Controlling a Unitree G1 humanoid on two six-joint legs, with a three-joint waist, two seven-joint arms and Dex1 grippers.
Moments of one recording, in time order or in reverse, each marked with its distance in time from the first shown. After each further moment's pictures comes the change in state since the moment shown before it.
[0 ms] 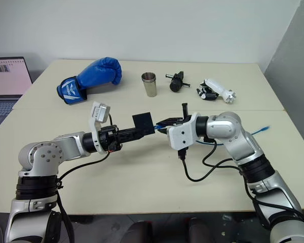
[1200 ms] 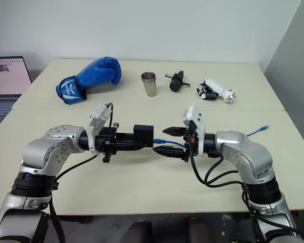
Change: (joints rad) left arm -0.015 0.127 -0.213 0.034 0.343 -0.489 -0.460; right arm 0.179 0.093 -0.237 -0.356 0.806 1.239 -0.097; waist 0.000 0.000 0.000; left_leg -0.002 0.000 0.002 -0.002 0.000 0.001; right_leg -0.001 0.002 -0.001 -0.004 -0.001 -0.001
